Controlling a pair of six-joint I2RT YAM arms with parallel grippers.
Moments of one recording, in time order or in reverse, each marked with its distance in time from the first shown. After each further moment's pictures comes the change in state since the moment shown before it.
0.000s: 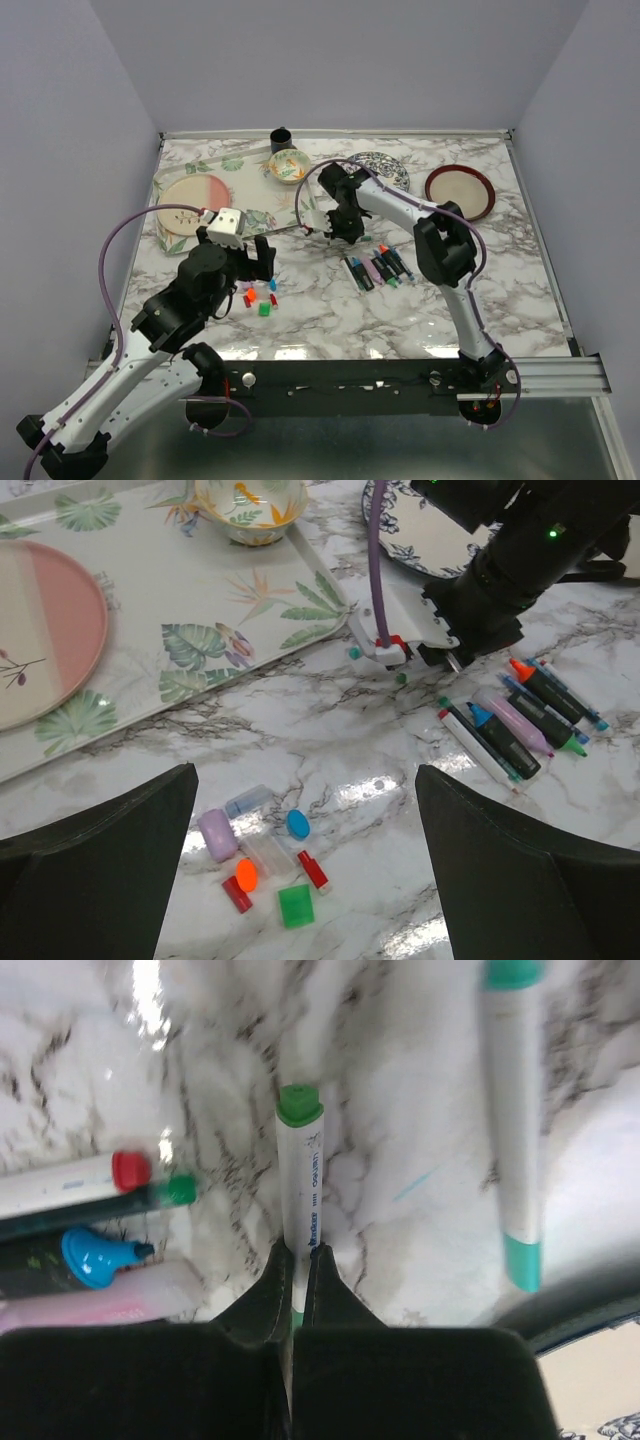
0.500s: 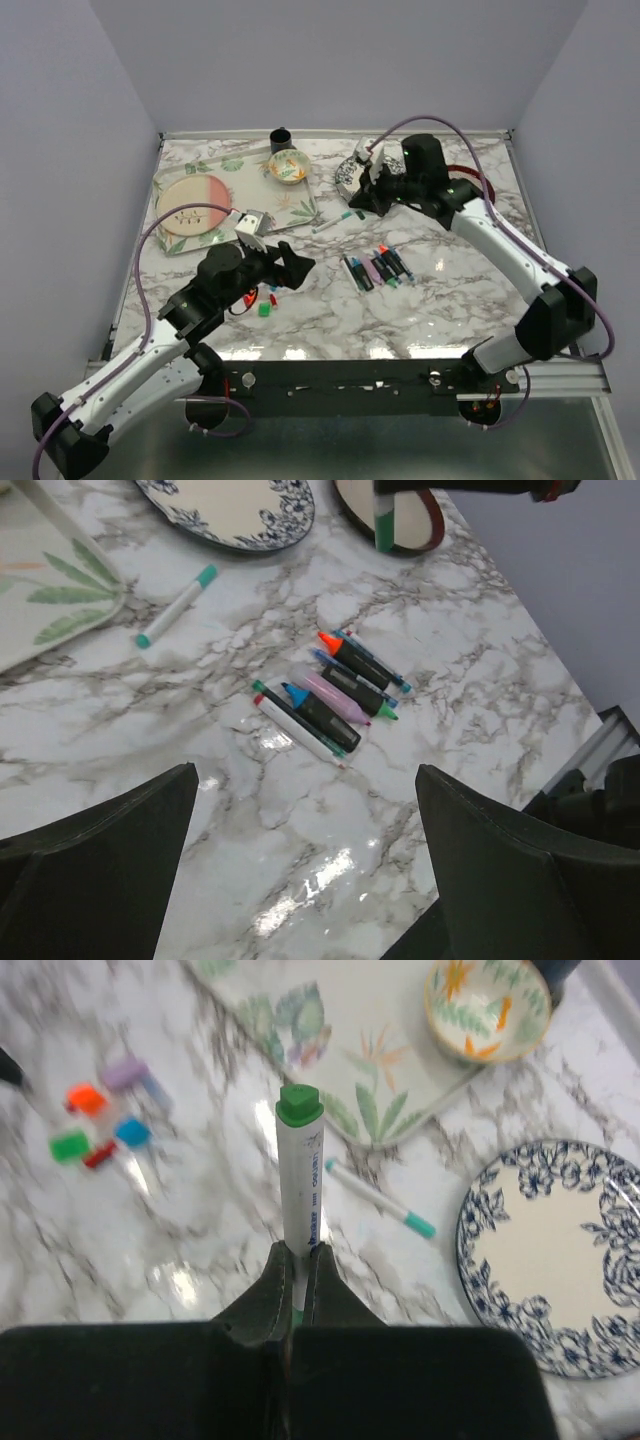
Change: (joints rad) left arm 0.002 0.057 -0.126 0.283 0.376 -0.171; right arm -0.121 -0.712 -0.482 0.597 -0.365 0.689
